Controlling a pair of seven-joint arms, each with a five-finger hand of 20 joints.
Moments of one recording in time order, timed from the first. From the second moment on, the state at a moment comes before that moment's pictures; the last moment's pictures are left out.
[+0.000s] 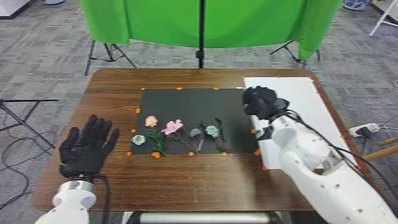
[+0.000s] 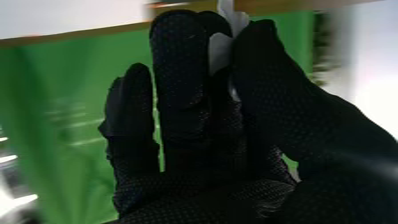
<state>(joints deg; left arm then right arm) 123.4 -65.7 -91.8 -120.2 -4.4 12.1 20.3 -82.0 -55.2 61.7 -103.2 -137.7 -2.4 14.2</state>
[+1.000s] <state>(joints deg) 124.3 -65.6 -93.1 -120.3 -4.0 11.7 20.1 -90.0 -55.8 61.2 -107.2 -140.8 -5.7 12.8</state>
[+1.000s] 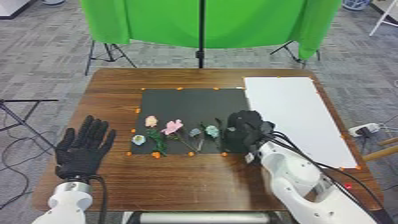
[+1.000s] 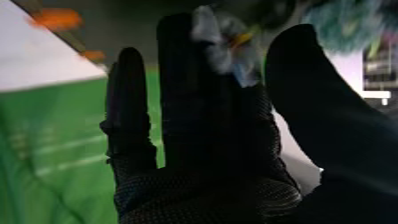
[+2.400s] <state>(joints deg) 123.9 -65.4 -93.2 -120.3 -4.0 12.2 20.0 -91.9 -54.9 64.3 -110.9 -129.7 4.1 14.9</state>
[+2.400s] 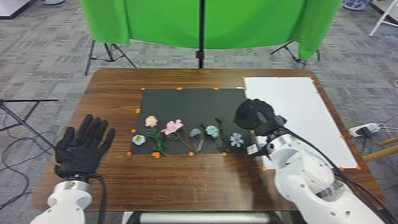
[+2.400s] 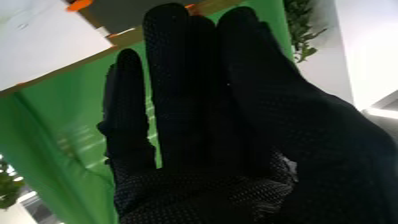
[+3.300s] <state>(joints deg) 125.5 -65.1 -98.1 -120.4 1.6 9.1 20.8 -105.6 -64.1 99.0 -116.1 -73.5 -5.1 12.3</state>
